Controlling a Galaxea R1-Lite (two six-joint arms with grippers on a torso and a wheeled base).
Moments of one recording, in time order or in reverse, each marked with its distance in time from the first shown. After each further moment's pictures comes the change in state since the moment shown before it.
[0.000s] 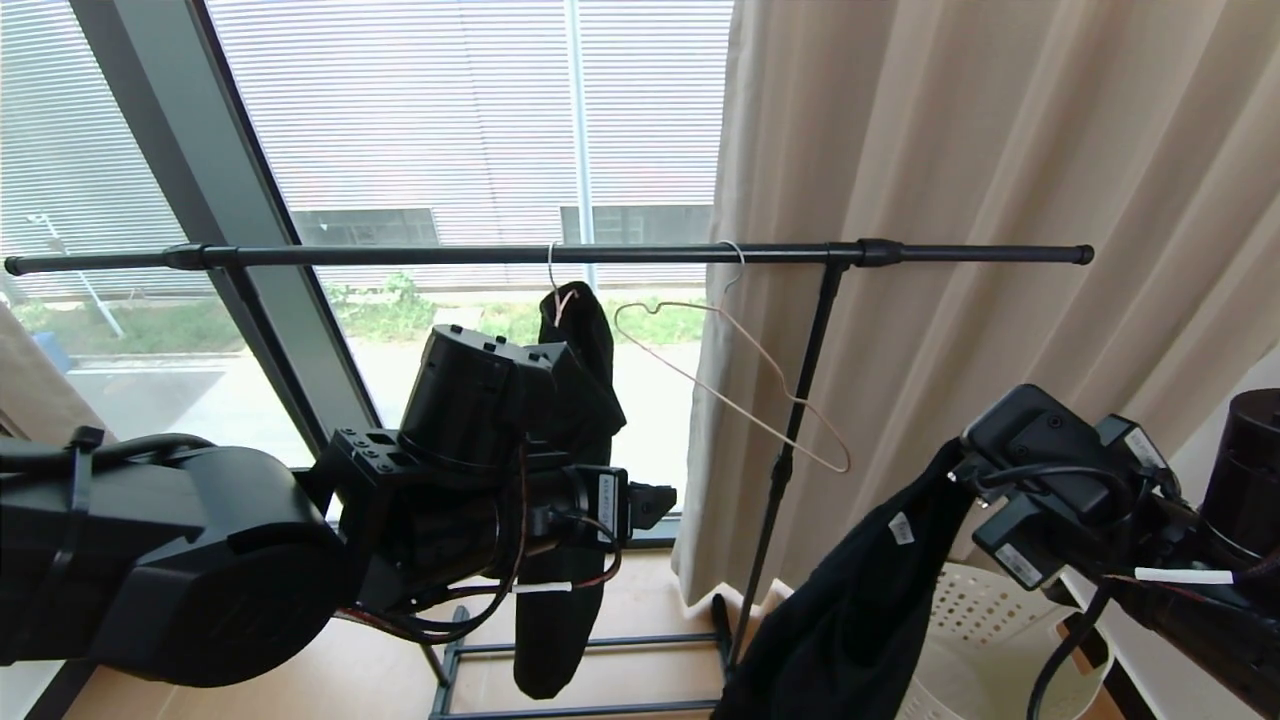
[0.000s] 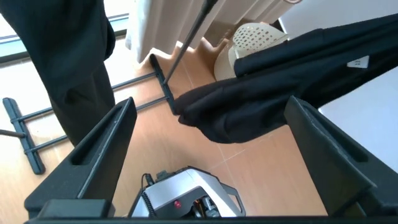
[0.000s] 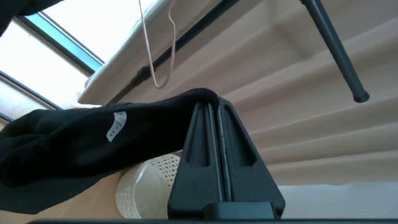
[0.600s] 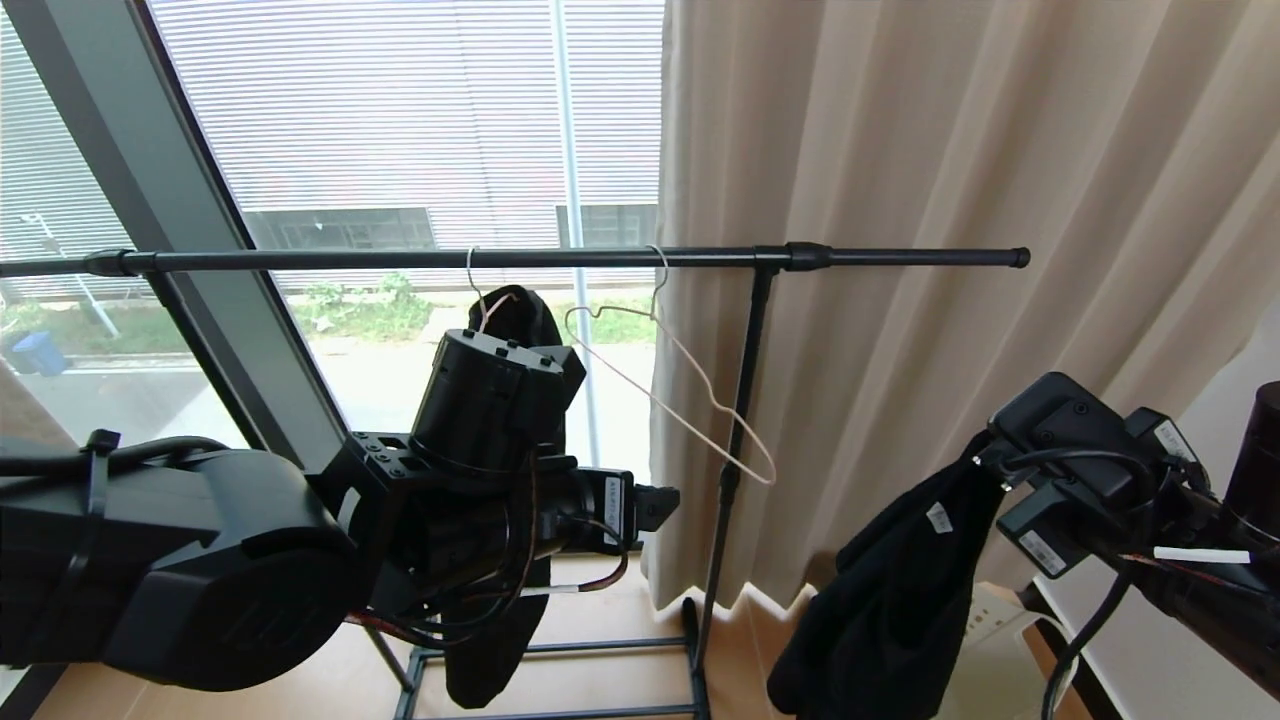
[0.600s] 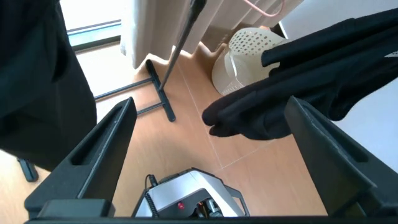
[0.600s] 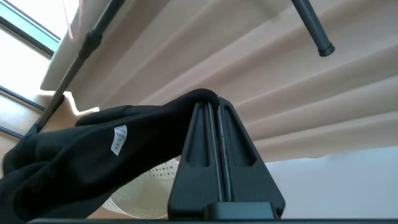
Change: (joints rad) left arm -0.015 0.007 -0.004 -0.001 0.030 -0.001; right arm -0.057 -0.015 0.005 -0.001 0.002 -0.009
